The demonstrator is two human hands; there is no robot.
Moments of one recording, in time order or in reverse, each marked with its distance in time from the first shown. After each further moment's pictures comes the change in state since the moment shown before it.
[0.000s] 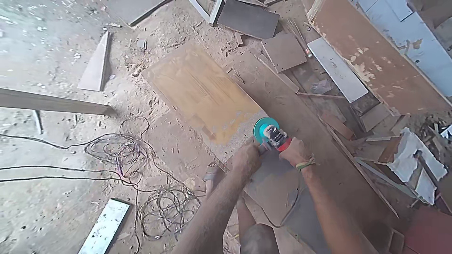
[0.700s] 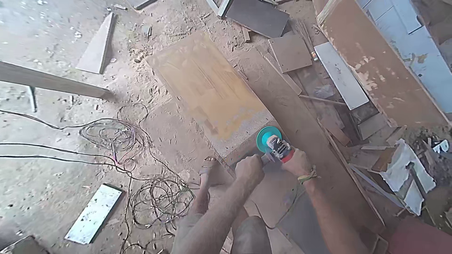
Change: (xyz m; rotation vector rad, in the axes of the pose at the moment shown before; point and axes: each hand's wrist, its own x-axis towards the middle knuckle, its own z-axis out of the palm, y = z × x) left_hand -0.009 0.001 0.045 -0.043 -0.041 -0.051; right_hand -0.001 0.033 0.031 -0.001 0.020 -0.097
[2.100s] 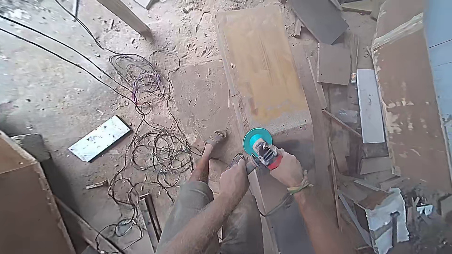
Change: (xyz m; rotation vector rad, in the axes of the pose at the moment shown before) left_hand -0.061 -0.137 0.066 -0.334 0.057 -0.196; right_hand -0.071 -0.116 0.057 -0.496 -0.123 -0.291
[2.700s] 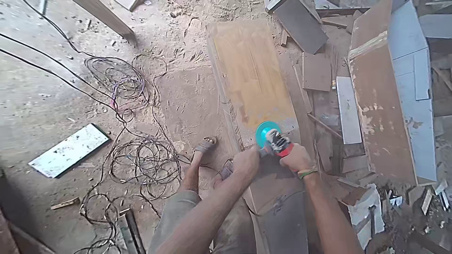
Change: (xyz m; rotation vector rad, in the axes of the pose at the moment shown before) left_hand 0.022 0.071 -0.069 -0.022 -0.033 0.197; right_hand 0.025 0.030 -0.075 0.103 0.001 0.232
